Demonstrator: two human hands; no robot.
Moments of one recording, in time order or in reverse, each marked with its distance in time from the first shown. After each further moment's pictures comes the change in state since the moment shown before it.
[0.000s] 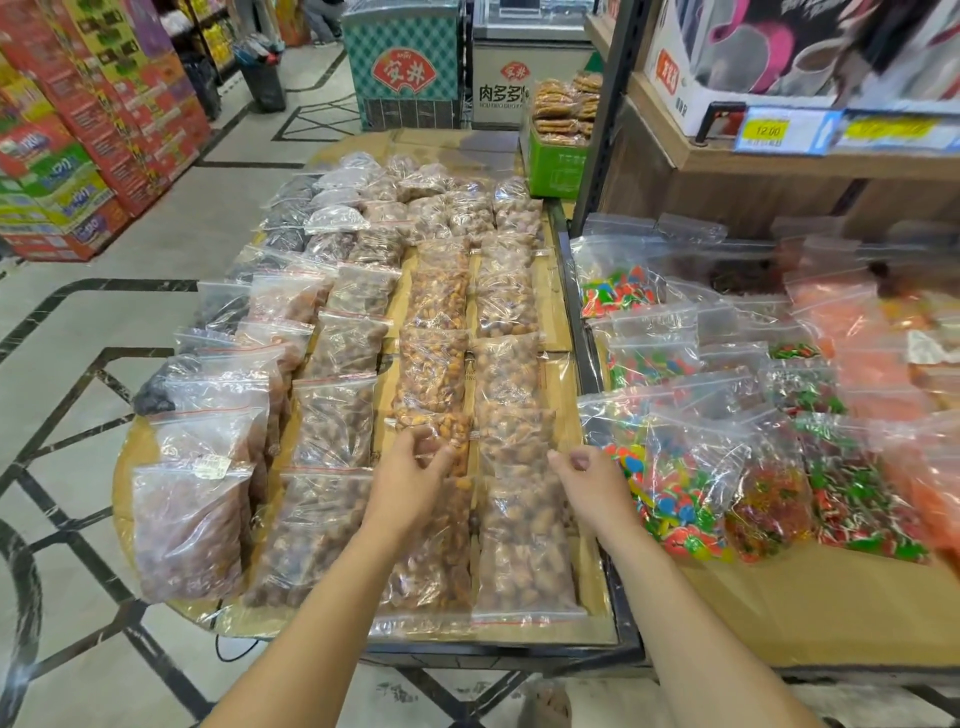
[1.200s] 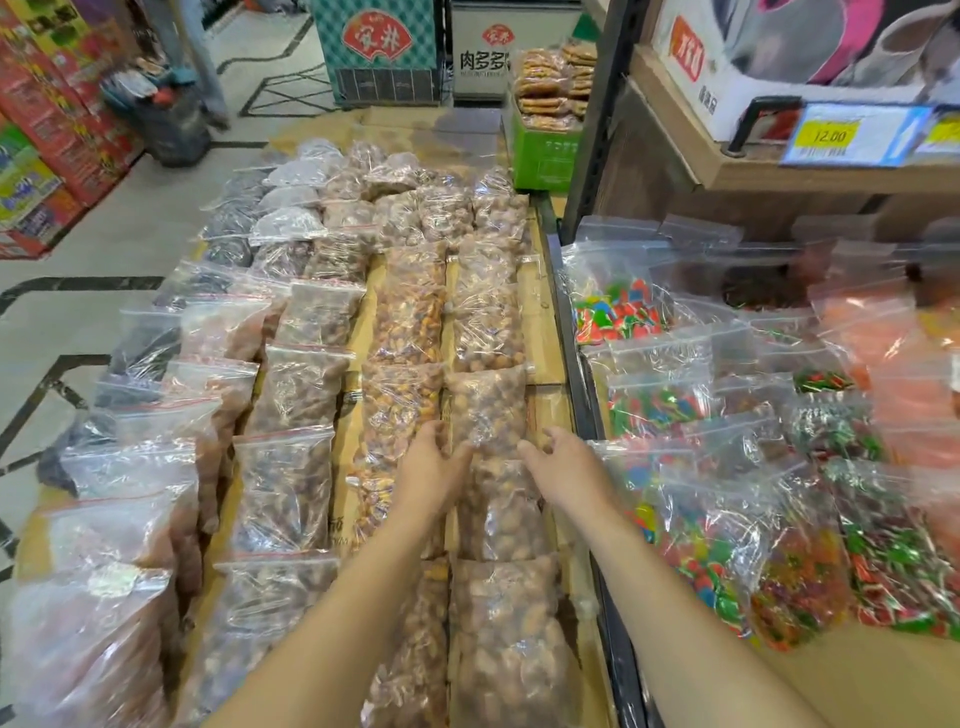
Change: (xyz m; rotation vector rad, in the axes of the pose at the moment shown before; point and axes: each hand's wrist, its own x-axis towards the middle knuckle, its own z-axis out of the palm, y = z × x) left_hand 0.123 0.039 0.066 0.139 -0.056 -0.051; right_hand 0.104 -0.063 0.000 -0.229 -0.095 -0.025
